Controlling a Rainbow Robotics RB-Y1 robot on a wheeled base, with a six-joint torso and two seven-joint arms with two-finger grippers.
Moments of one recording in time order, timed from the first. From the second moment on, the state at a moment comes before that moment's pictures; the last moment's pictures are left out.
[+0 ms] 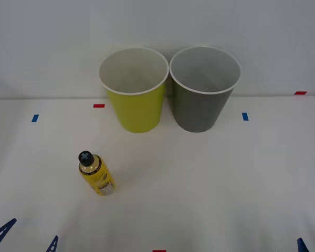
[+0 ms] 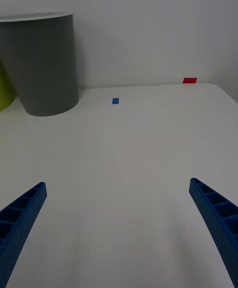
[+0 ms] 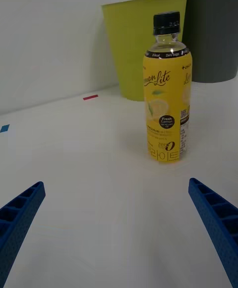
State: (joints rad) right arm 1.16 -0.40 0.03 -2.06 -0.05 -0.64 1.23; left arm 0.85 0.75 -0.29 -1.78 0.29 -0.81 -1.60
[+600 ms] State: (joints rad) right arm 1.16 -0.40 0.03 -2.06 -0.05 -0.64 1.23; left arm 0.58 0.86 -0.46 -1.70 0.30 -0.81 -1.62
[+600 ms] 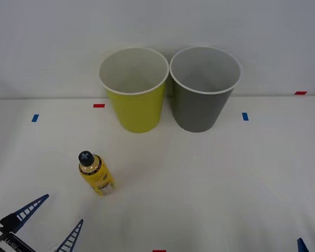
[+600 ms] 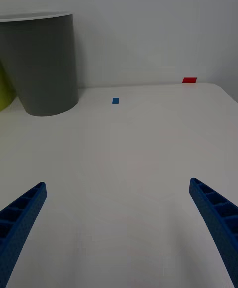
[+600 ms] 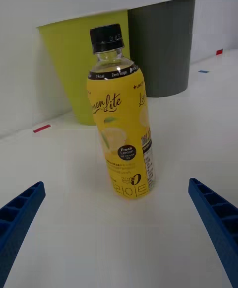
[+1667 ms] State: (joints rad) right arm 1.16 -0.40 0.03 -2.06 -0.05 -0.64 1.23; left arm 0.24 0.86 -0.64 -1.68 0.49 -0.69 -1.62
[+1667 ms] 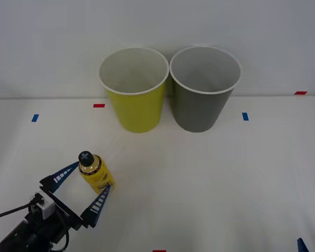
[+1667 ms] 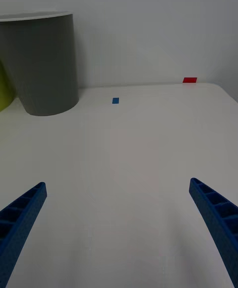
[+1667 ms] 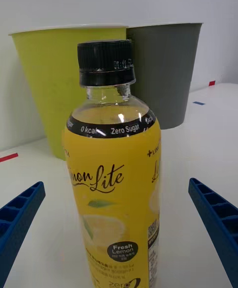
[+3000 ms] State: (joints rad) right arm 1.16 -0.40 0.03 -2.06 -0.05 -0.64 1.23; left arm 0.13 0.85 -0.68 -1.68 0.51 -0.64 -1.62
